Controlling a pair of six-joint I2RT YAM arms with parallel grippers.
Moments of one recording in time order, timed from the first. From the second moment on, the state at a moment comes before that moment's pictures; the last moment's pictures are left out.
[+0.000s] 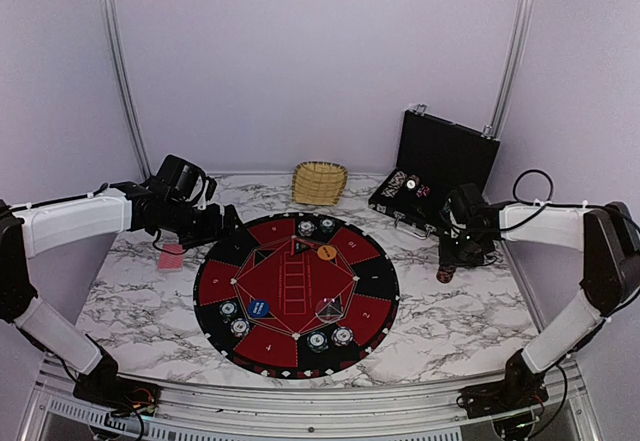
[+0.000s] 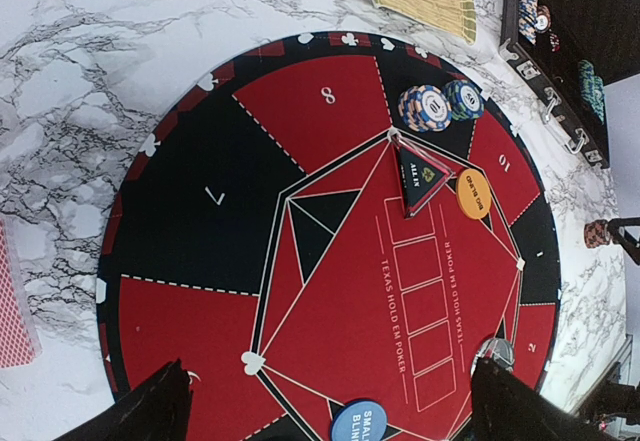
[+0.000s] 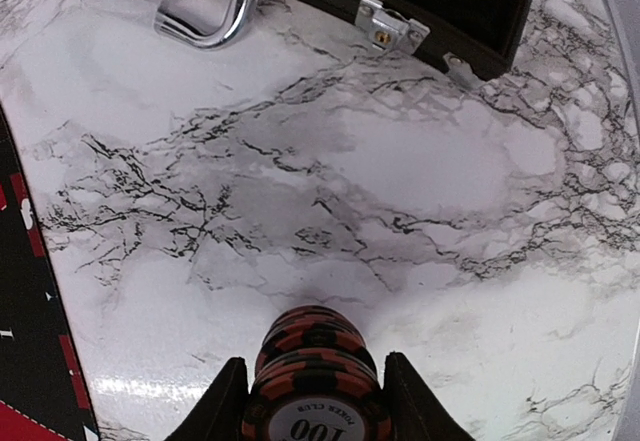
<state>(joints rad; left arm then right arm) -0.50 1.48 1.04 -0.43 0.14 -0.54 0.29 1.53 0.91 -0.53 0.17 0.36</state>
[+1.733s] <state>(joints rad) -0.46 1.43 0.94 -0.43 0.14 -0.53 1.30 1.66 1.07 -0.68 0.20 0.85</state>
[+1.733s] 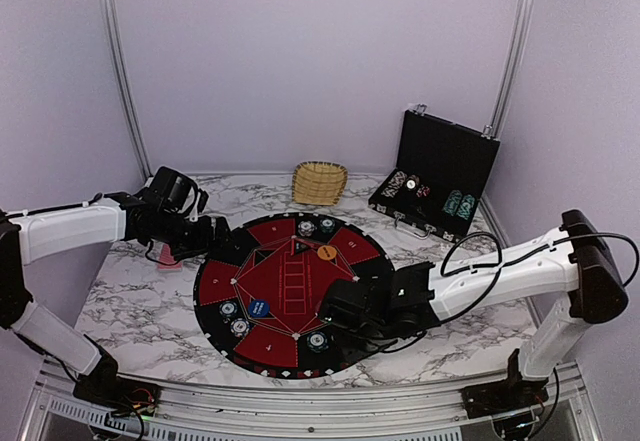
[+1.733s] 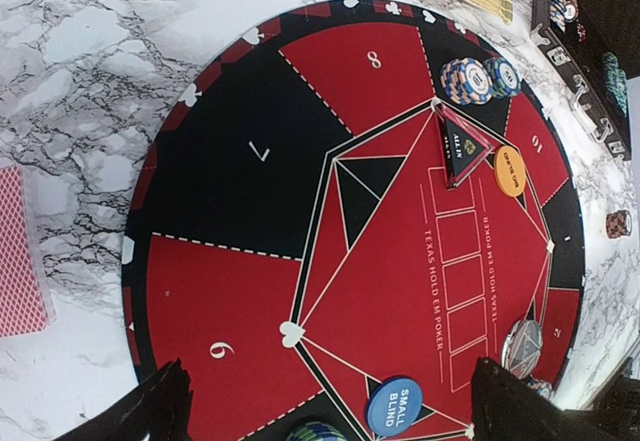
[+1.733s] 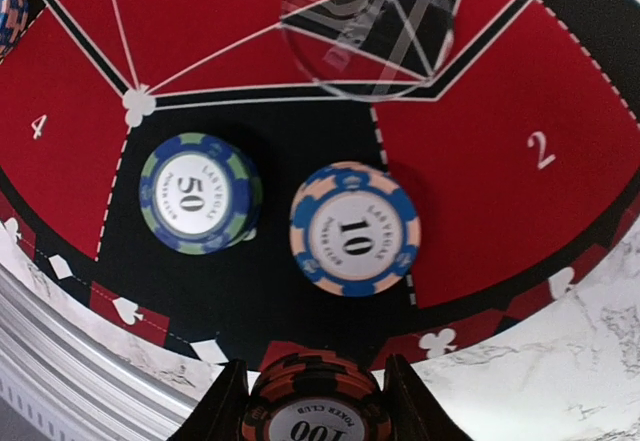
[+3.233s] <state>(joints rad) -0.46 1.43 0.92 -0.42 0.17 -0.51 1.35 1.81 1.19 -0.66 0.19 0.89</state>
